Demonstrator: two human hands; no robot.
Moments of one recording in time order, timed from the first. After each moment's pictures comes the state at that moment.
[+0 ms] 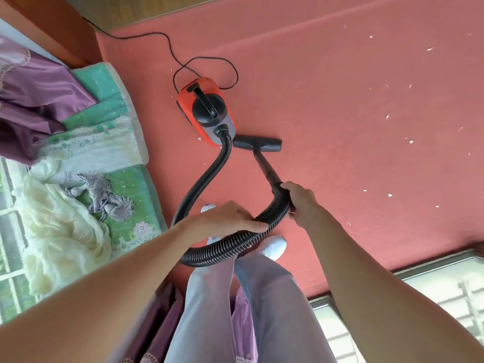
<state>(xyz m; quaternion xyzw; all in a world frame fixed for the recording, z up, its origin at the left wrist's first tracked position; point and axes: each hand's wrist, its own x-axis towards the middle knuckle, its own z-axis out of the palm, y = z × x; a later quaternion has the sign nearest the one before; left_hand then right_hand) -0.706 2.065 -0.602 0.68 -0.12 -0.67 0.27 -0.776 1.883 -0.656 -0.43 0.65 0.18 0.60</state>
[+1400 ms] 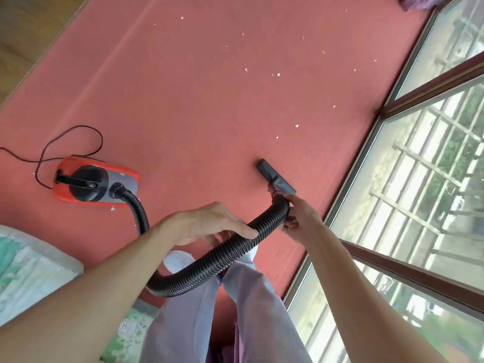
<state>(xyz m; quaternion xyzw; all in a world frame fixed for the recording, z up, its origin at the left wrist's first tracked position) -0.775 1.880 -0.578 0.52 -0.29 -0.80 0.06 -0.989 1.808 -0.649 -0.05 0.75 -0.11 0.66</state>
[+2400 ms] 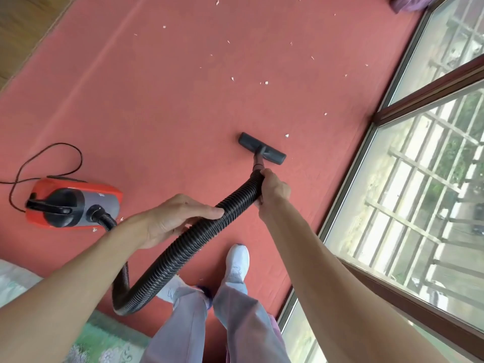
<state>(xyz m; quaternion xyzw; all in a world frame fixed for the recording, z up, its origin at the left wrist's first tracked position) -0.752 1.814 -0.596 0.57 -0.23 -0.77 0.16 -0.929 1.711 -0.660 -0.07 0.78 -0.19 0.60</state>
